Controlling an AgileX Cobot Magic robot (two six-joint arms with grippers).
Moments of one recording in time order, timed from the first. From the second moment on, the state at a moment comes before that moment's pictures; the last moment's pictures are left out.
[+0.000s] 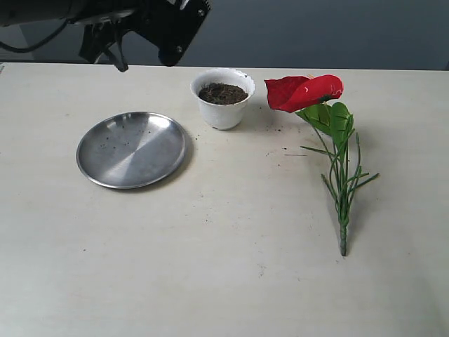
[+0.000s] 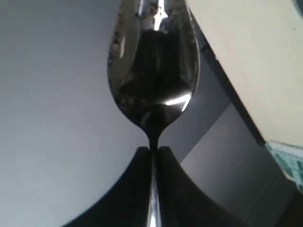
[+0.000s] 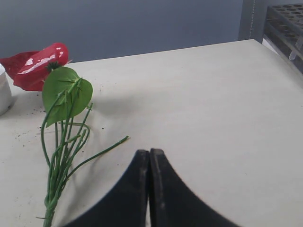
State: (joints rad) left arm -0.50 1.73 -1.42 1.10 0.77 0.81; right arm -0.02 0.00 0.00 0.19 0.37 -0.09
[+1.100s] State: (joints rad) left arm -0.56 1.94 -1.36 1.73 0.65 0.97; right arm -0.02 0.00 0.00 0.19 0.37 -0.09
